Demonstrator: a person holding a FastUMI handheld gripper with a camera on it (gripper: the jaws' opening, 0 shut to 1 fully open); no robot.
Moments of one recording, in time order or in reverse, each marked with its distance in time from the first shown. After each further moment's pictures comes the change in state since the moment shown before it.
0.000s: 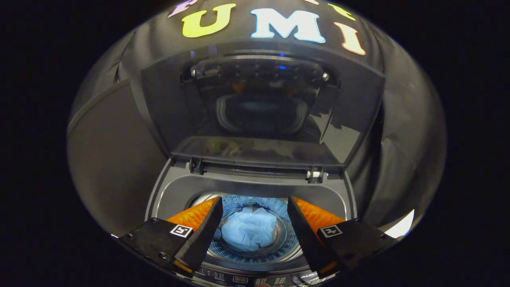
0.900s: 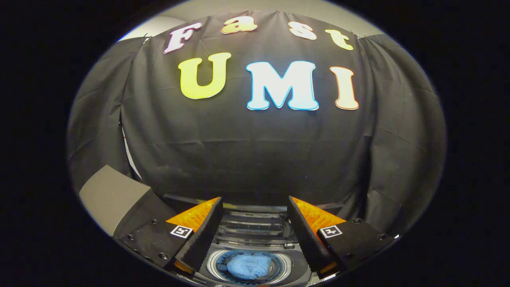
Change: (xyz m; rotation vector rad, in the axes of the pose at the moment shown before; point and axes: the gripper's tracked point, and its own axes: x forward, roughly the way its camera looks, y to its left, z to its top) arm -0.074 -0.002 0.222 -0.009 -0.305 0.011
